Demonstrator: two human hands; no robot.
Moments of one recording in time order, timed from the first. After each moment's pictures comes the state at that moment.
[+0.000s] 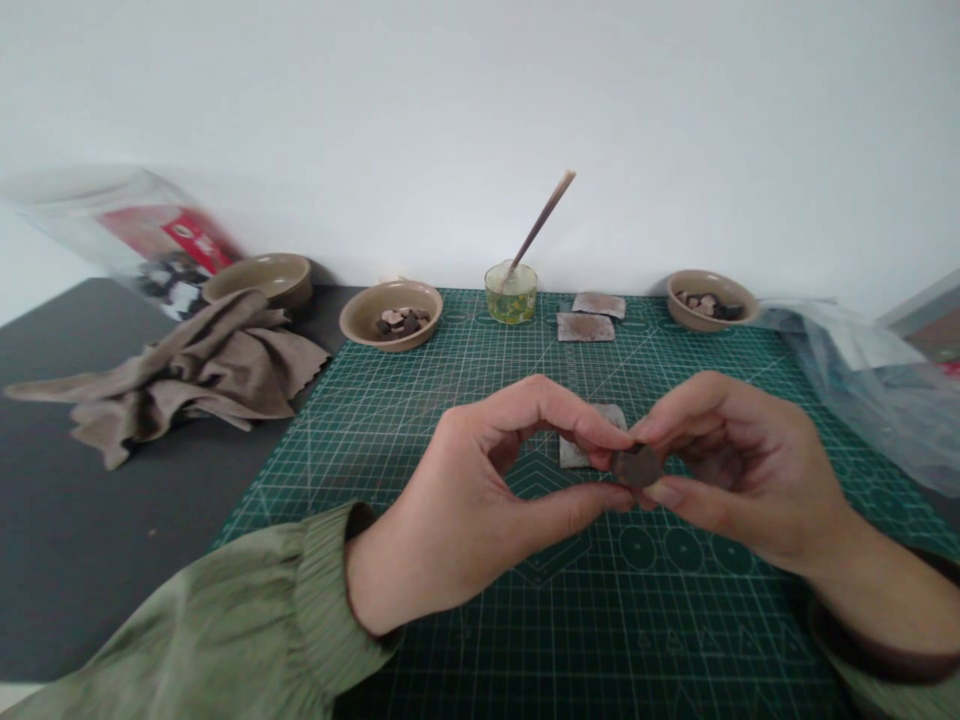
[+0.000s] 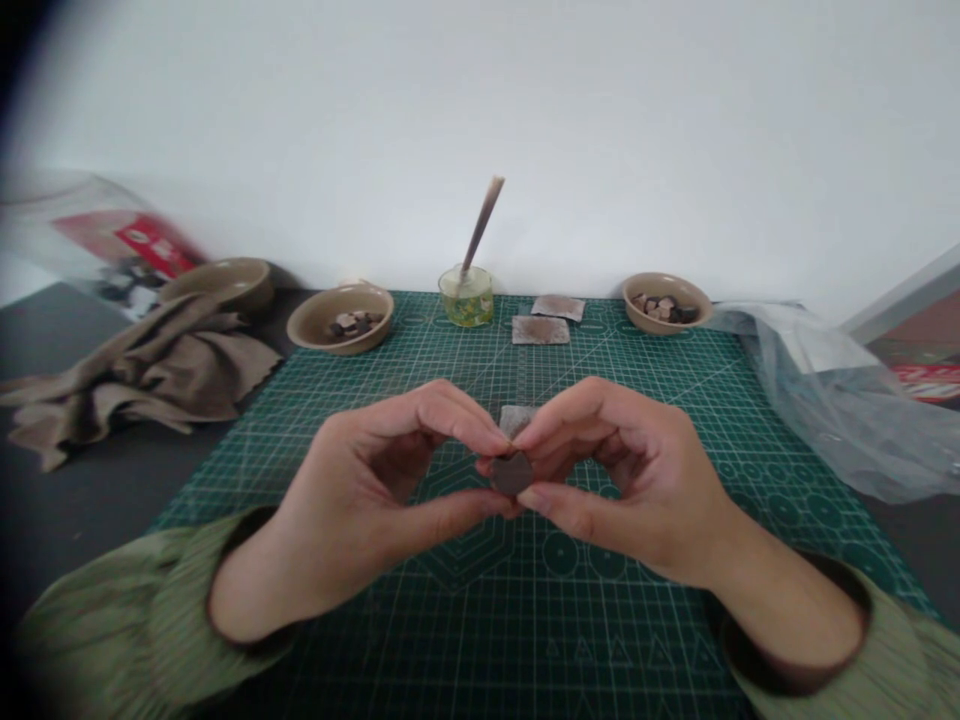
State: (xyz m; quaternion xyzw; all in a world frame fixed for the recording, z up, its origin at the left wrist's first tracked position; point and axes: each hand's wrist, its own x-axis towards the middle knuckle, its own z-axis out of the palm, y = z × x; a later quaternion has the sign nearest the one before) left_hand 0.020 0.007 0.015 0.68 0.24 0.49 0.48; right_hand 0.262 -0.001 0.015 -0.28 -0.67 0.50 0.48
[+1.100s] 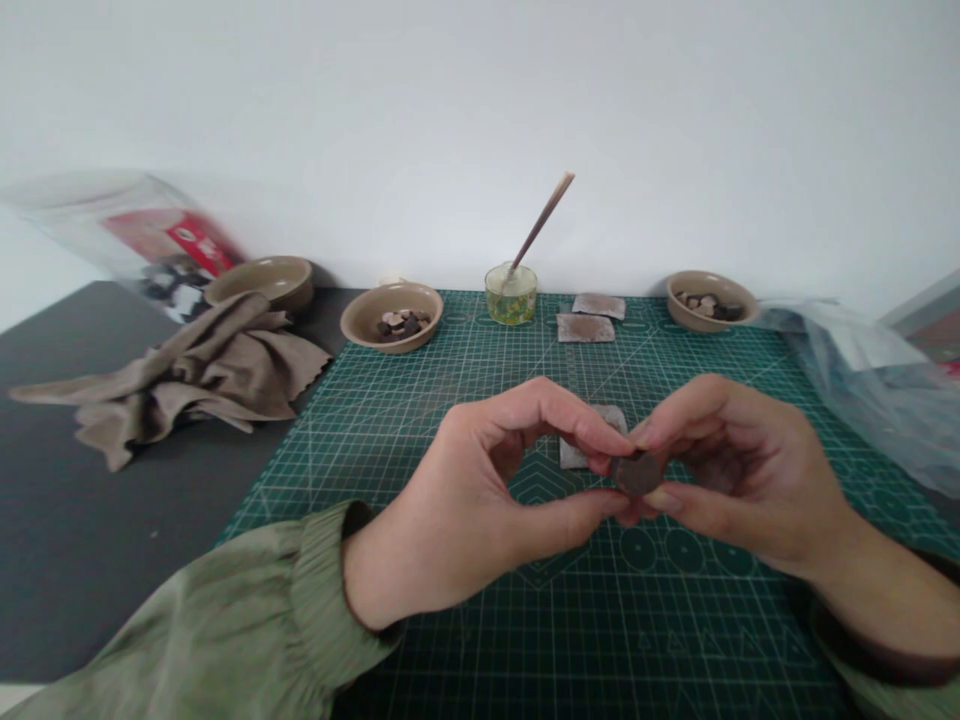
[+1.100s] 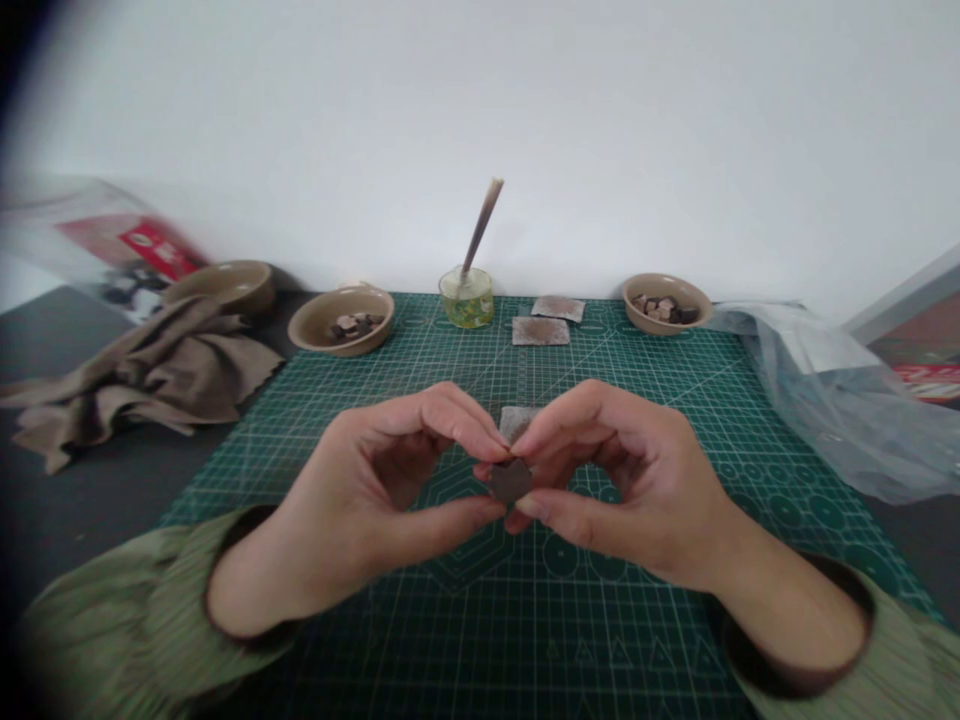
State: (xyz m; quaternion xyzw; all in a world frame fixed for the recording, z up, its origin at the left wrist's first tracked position) left_hand 0.019 0.009 0.015 0.67 0.21 0.47 0.53; right_hand 0.262 -0.002 0.015 -0.24 -0.66 0.54 0.46
